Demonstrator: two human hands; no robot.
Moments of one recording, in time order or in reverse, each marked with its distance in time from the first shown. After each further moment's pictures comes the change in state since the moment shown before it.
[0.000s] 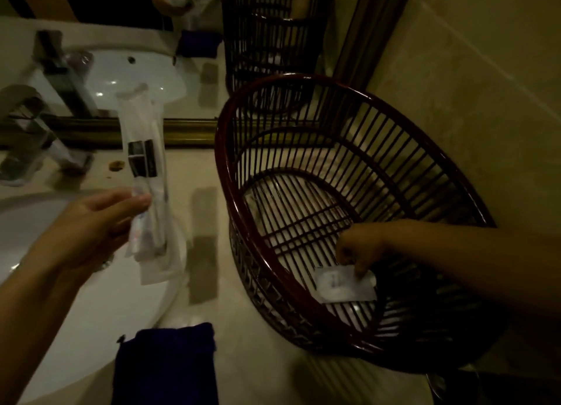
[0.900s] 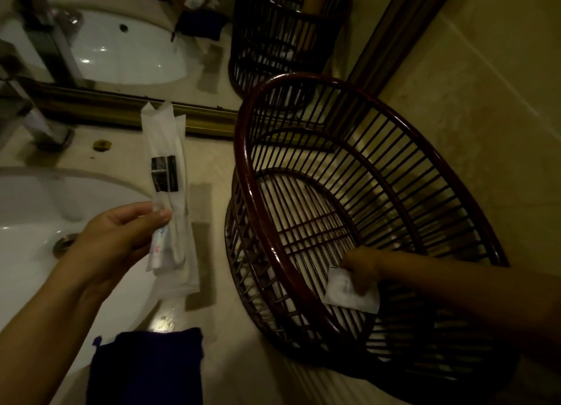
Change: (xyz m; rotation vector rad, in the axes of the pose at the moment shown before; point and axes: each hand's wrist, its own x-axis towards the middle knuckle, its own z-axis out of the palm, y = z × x) left_hand 0.005 -0.039 0.019 -0.200 -0.050 -0.025; right_hand 0.017 -0.010 0.014 -0.006 -0.178 0.279
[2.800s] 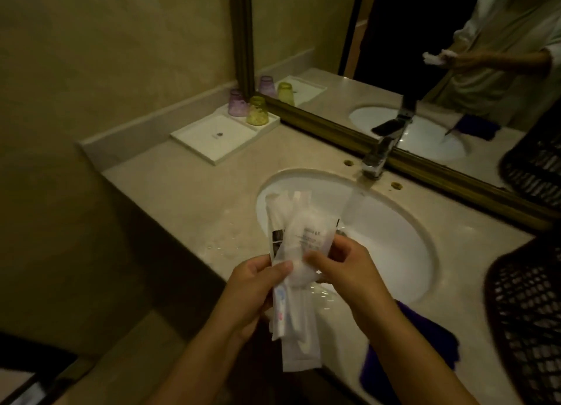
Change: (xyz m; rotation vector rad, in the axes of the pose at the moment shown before) left_hand -0.297 -0.028 -0.179 -0.281 0.471 0.073; right_hand -0.189 -0.430 0.000 1.255 0.557 -1.158
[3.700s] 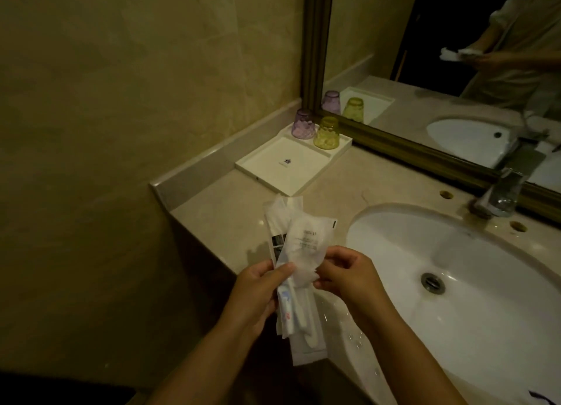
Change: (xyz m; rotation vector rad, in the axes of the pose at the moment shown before) left_hand 0.107 0.080 -0.190 -0.093 0.199 -0.057; right_hand 0.151 -0.013 0.181 0.211 -0.027 0.126
